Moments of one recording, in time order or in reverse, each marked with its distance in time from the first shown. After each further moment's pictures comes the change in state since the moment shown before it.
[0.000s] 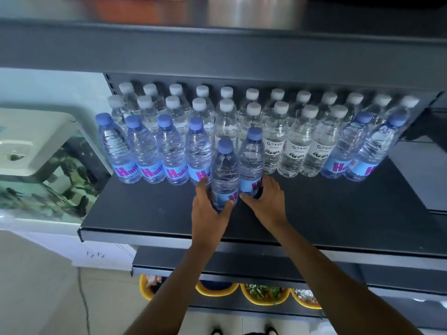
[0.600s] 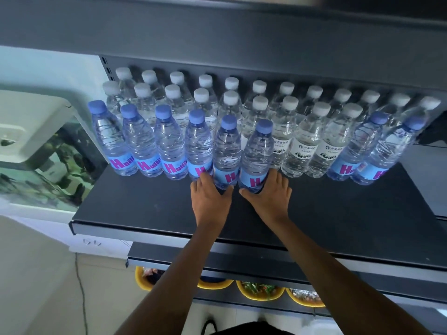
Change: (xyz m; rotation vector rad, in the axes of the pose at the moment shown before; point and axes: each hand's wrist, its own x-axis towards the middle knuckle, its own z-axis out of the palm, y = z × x) left_hand 0.038 -0.002 0.027 0.358 0.140 -0.040; right_hand 0.021 0.012 0.012 -0.193 0.046 0.040
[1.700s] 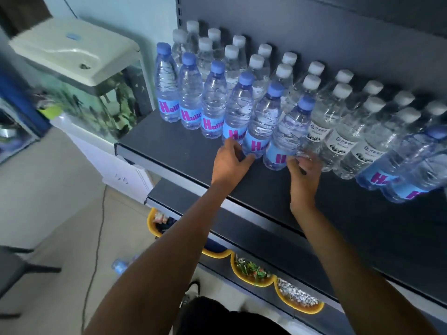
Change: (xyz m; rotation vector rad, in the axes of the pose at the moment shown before) left_hand -0.016 0.005 -0.015 -0.170 0.034 -0.079; right_hand -0.006 0.012 -0.027 0.787 -0.061 0.096
